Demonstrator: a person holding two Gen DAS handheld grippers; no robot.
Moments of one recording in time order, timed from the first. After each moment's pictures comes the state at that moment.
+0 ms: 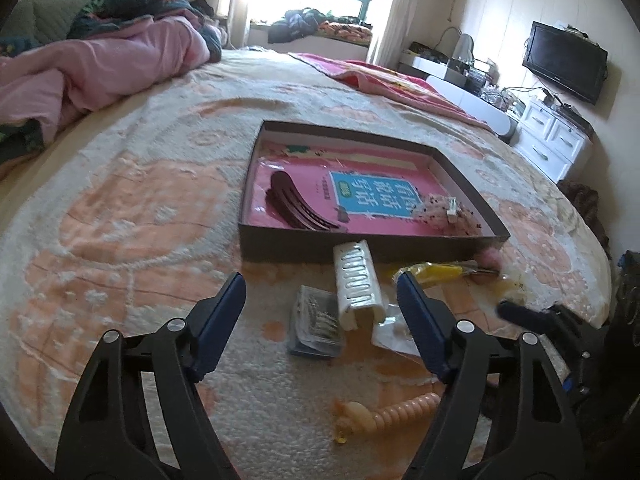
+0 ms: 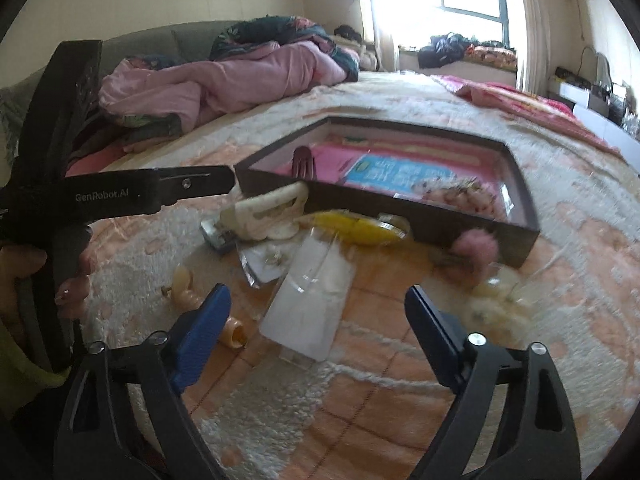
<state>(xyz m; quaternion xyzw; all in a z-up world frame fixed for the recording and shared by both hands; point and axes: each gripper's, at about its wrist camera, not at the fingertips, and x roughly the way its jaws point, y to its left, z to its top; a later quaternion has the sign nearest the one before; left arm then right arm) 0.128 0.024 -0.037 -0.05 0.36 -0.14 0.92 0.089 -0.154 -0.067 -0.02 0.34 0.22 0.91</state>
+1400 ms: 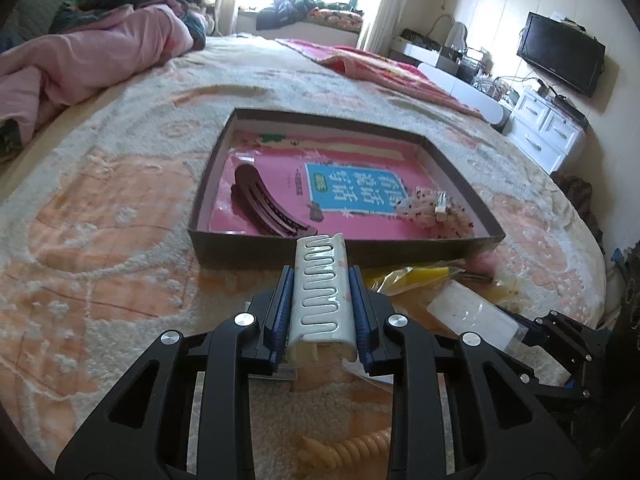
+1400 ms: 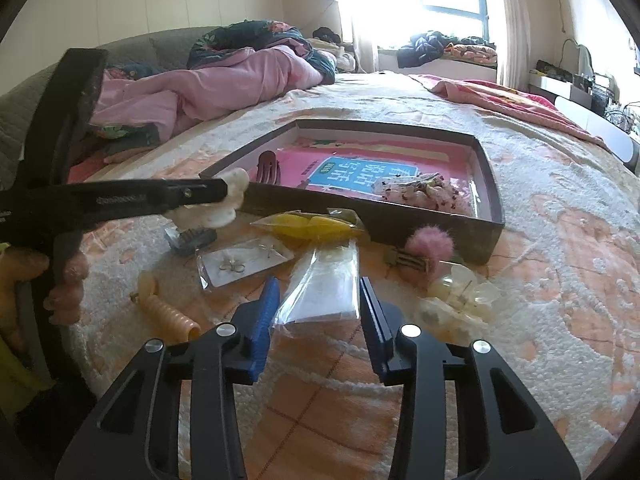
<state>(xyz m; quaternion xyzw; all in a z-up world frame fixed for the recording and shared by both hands) 0.148 0.001 -0.041 -0.05 0.38 -0.16 0.91 0.093 -0.182 -0.063 -0.01 0.34 0.18 0.92</state>
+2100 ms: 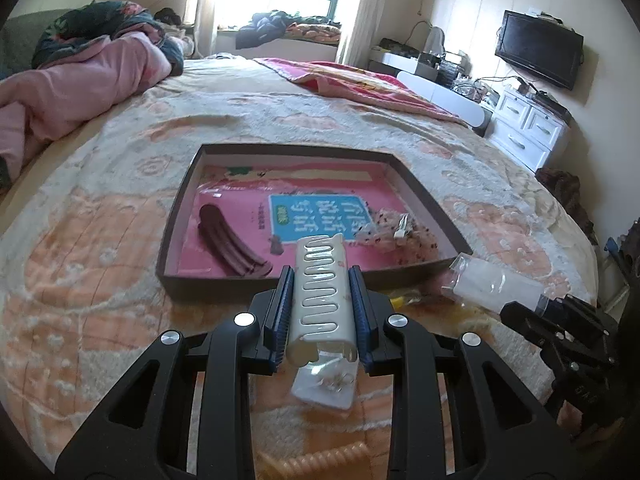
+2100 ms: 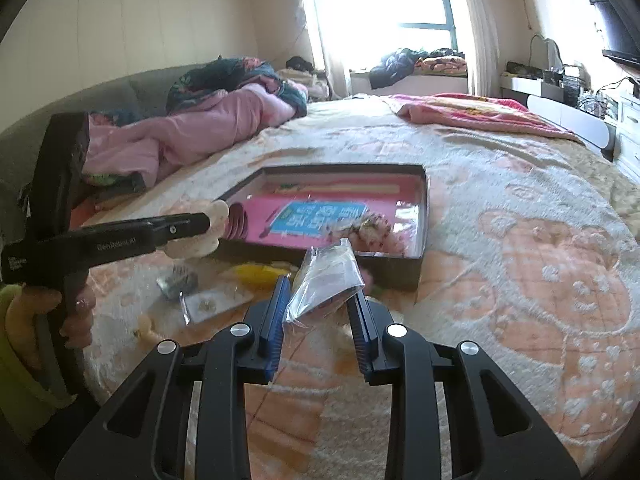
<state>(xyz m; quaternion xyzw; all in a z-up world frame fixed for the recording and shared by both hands) 0.150 -0.032 -0.016 -0.03 0.35 -0.19 0.92 0.083 -0.232 -0.026 0.03 0.29 0.15 0.94</state>
